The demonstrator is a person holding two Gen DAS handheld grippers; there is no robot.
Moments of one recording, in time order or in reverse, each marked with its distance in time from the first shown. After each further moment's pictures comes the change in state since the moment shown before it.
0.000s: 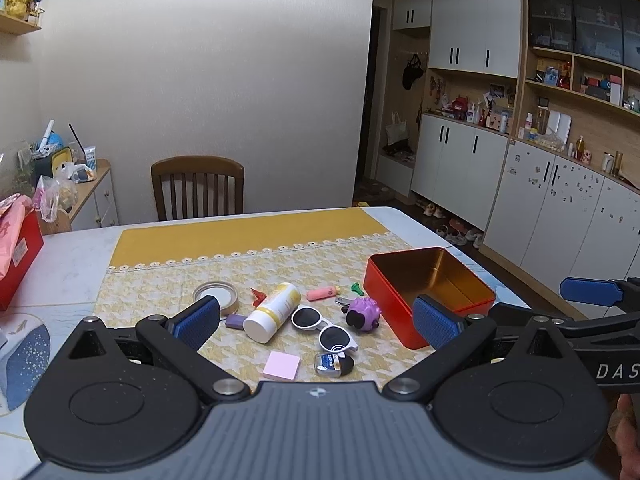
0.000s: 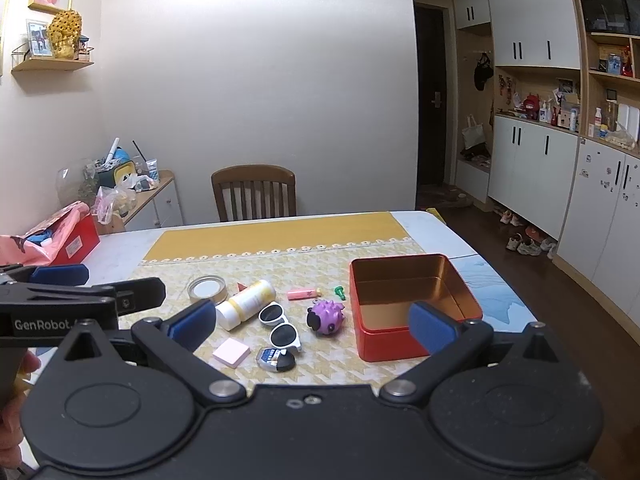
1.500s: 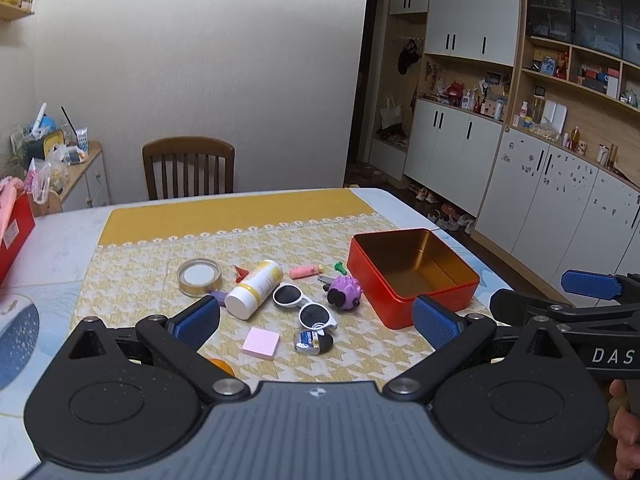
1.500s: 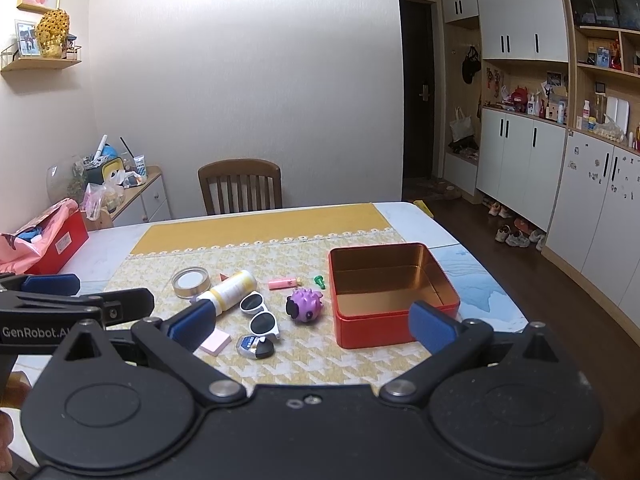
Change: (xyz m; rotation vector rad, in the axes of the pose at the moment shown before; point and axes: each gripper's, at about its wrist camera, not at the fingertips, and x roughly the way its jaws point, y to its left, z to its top) left arm -0.004 -0.019 -0.006 -0.005 0.052 -0.016; right arm -0.015 -0.022 -0.005 0.015 0.017 -0.035
